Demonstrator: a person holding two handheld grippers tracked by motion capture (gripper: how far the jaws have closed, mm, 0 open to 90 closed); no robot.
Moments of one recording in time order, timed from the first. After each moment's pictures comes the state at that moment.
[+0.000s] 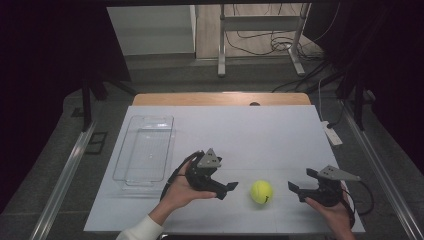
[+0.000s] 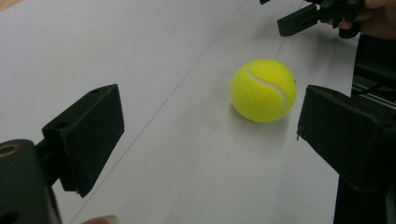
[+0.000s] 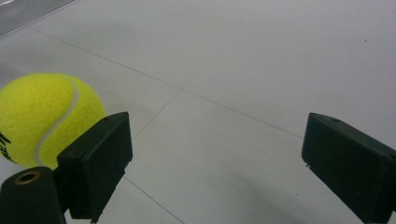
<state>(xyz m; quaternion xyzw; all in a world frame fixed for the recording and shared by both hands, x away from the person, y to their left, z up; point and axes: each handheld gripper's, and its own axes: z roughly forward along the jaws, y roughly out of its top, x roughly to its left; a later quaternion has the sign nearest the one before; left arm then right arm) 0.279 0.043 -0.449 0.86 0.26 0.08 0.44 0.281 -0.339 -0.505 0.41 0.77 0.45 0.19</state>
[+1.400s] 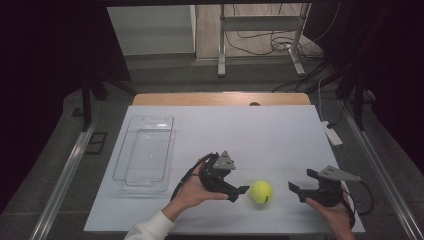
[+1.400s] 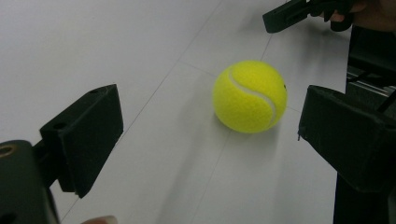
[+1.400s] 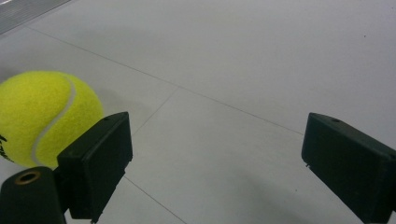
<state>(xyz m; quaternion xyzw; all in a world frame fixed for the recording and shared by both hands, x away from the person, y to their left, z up) 0.285 0.010 -0.457 0.87 0.23 0.07 0.43 0.281 -0.340 -0.507 0.41 0.77 0.45 0.18</state>
